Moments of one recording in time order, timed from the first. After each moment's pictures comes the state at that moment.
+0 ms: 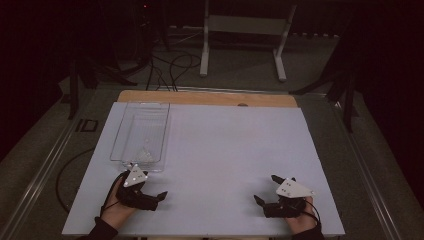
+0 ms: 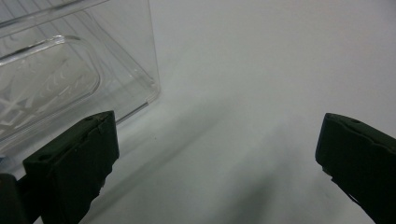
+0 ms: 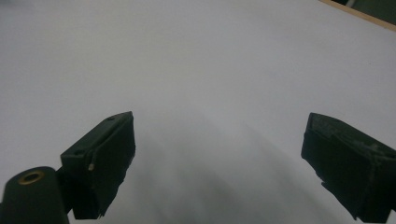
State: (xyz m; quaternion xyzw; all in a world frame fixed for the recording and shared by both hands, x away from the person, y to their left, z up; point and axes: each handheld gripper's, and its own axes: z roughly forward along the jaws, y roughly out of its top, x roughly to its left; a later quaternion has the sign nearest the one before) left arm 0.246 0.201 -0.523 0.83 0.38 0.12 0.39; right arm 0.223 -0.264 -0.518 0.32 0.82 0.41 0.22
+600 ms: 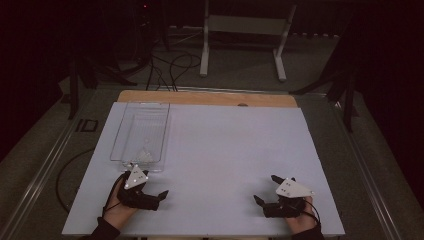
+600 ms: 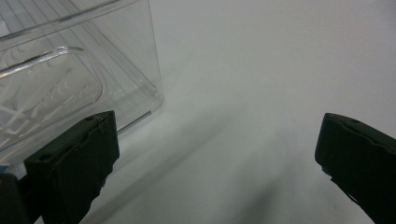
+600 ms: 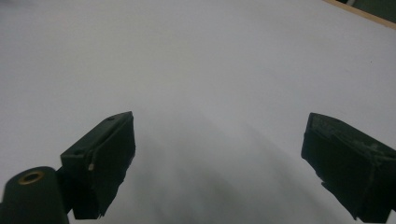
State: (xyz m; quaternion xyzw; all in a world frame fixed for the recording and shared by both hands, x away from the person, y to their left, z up) left arm 0.244 0.198 -0.526 0.82 0.38 0.15 0.40; right arm 0.224 -0.264 -0.518 0.32 0.83 0.41 0.22
